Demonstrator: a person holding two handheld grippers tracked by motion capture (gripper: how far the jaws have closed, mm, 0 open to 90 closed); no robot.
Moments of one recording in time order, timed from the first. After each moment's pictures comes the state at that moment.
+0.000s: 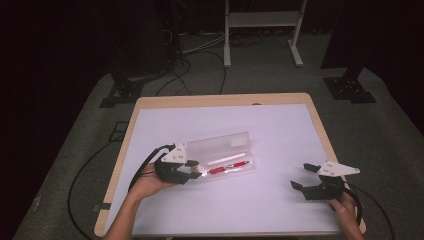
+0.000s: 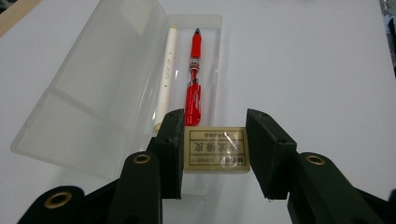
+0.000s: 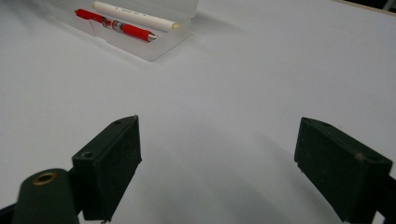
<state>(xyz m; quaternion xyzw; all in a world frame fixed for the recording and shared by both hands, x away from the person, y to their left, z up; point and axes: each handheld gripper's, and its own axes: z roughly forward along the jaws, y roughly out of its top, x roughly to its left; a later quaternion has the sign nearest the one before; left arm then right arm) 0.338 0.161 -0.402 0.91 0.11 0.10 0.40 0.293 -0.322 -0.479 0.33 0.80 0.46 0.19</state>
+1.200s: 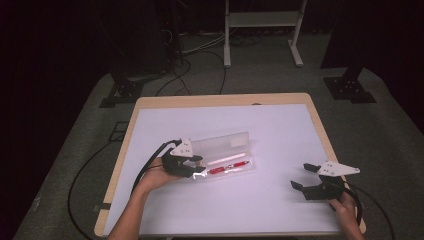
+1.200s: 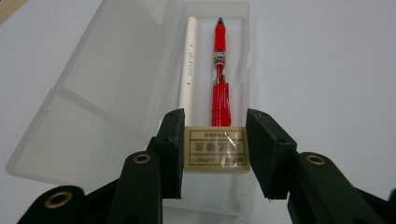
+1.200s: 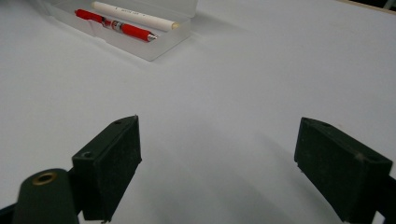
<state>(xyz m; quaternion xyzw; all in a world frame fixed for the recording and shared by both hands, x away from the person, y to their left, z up) 0.366 0.151 -0.421 0.91 0.12 0.10 0.39 0.294 -0.322 -0.479 0.34 0.80 0.47 0.19</state>
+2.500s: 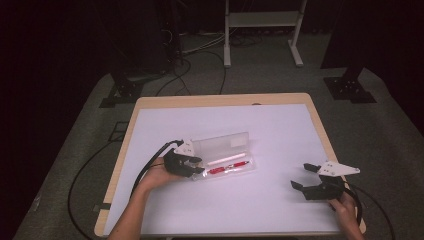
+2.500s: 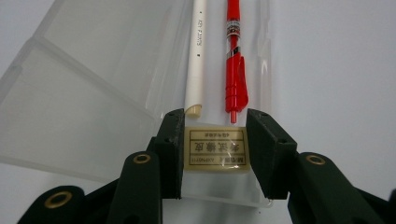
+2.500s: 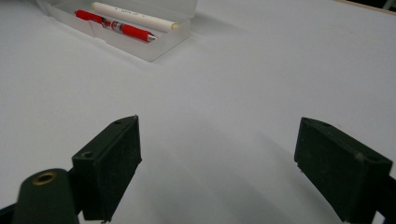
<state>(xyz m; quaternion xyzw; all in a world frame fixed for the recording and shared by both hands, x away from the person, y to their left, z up) 0.380 0.152 -0.441 0.92 0.13 0.08 0.36 0.293 -0.322 -0.479 0.34 0.80 0.47 0.19</state>
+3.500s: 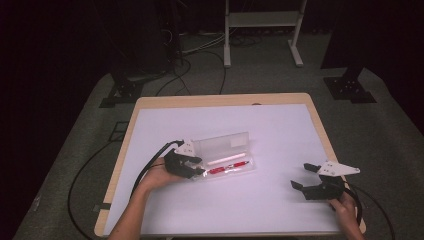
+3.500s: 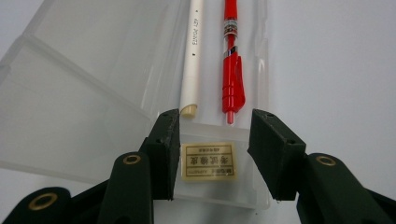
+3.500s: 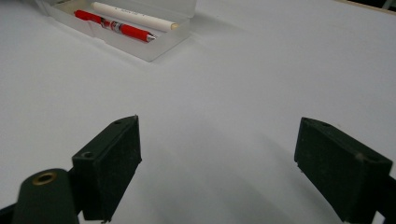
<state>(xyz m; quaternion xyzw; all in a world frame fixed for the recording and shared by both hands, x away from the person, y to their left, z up) 0.378 0.150 -0.439 0.92 0.13 0.07 0.36 0.294 -0.322 -0.479 0.34 0.80 0.47 0.19</state>
